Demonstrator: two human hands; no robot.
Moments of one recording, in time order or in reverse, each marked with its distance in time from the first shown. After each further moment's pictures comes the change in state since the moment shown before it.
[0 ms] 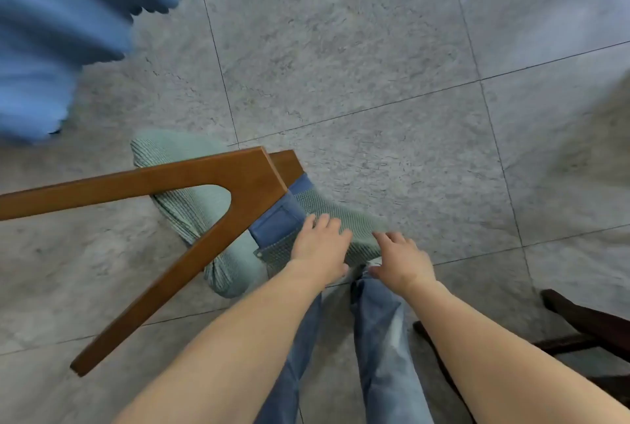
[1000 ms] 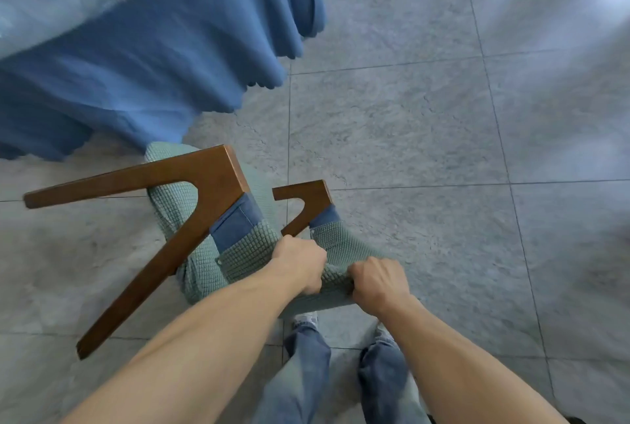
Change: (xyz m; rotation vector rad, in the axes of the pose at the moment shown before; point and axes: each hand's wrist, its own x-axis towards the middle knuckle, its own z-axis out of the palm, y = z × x) left_hand -0.112 -0.071 -0.086 0.056 -0.084 -0.262; right_hand -0.064 -0.124 -0.087 -0.449 0.109 -0.407
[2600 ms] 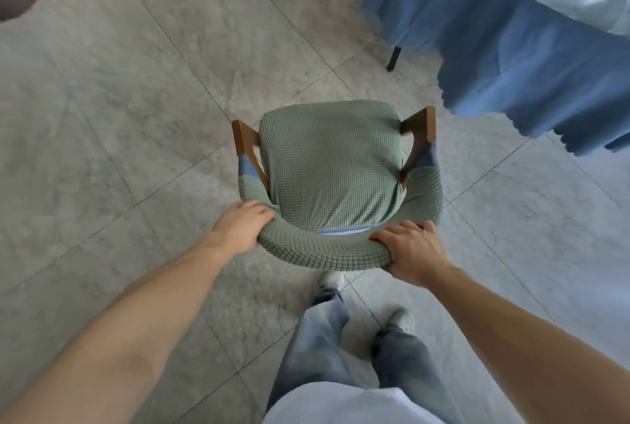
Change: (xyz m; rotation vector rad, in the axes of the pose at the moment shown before) left_hand -0.394 -0.212 0.481 -0.889 0.248 -0.563; right_hand -0.055 -0.438 0.002 -0.625 0.019 -0.758
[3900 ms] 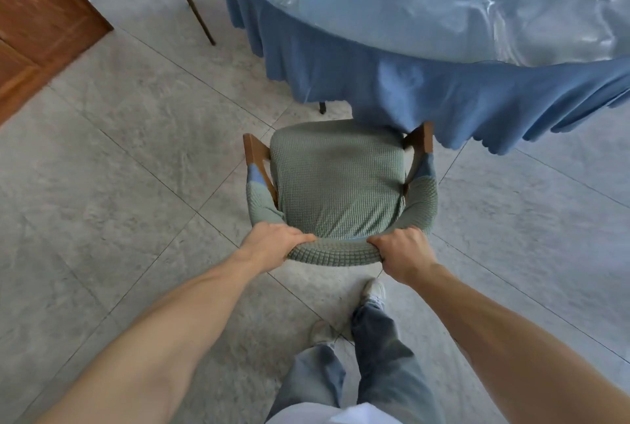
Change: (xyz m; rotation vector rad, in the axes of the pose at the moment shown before) left_hand 0.163 0.142 -0.139 0.272 0.078 0.321; right_hand 0.013 0.158 -0.053 0.034 0.052 0.279
